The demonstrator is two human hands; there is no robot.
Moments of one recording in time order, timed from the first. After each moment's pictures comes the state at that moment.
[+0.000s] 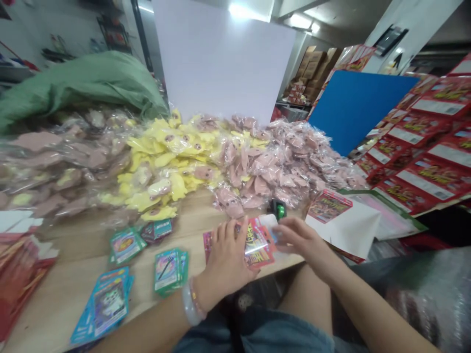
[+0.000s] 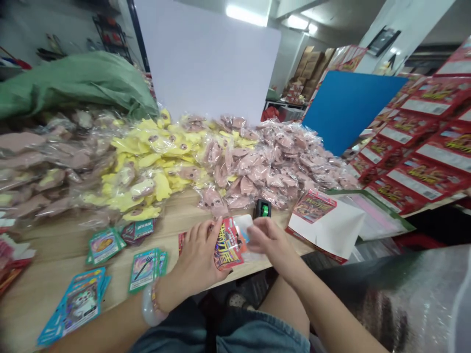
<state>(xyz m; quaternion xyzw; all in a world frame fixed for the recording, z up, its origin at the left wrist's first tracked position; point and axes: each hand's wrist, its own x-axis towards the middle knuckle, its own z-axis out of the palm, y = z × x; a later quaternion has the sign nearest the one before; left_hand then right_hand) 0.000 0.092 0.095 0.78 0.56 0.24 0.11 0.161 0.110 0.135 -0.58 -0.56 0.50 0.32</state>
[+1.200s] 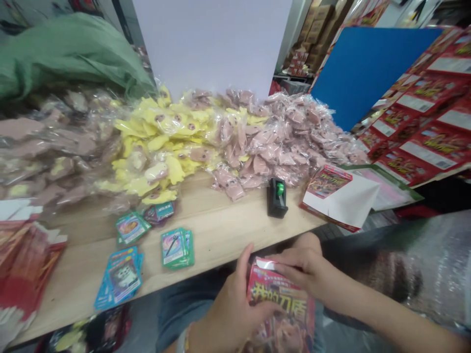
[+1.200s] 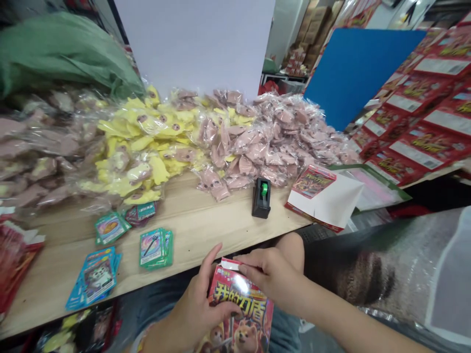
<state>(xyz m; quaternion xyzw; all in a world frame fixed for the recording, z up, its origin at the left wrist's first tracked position) -0.008 0.003 0.070 0.56 0.46 0.29 0.62 0.168 0.044 0.147 -0.48 -0.68 0.53 0.12</state>
